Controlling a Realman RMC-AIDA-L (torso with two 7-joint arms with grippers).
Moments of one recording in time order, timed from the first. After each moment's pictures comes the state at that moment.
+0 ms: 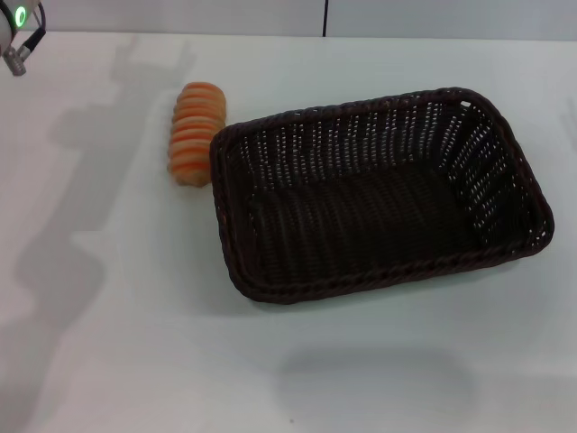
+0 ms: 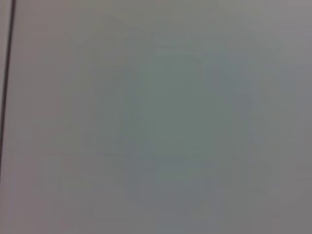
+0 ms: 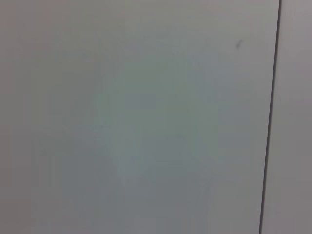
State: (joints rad) left arm -0.30 -2.06 -1.58 -1.25 0.55 -0.08 2.22; right arm -0.03 2.09 1.46 1.20 -2.83 -0.51 -0.19
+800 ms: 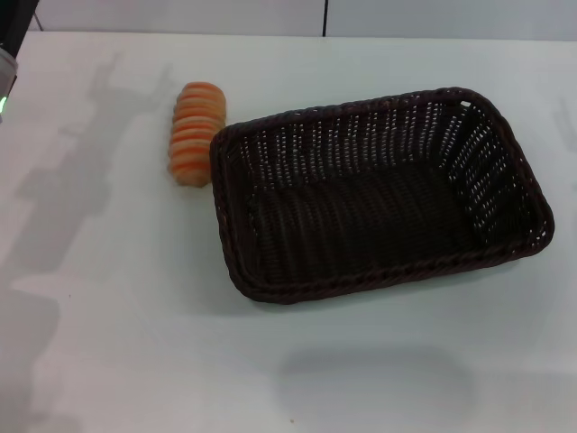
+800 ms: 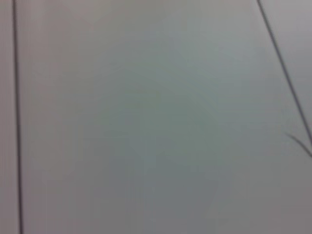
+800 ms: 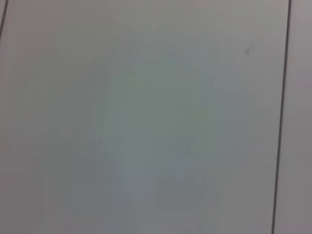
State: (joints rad) left arm -0.46 -2.08 -1.82 -0.45 0.20 -1.12 2.94; right arm -0.02 2.08 1.44 1.21 -2.83 -0.51 -0.19
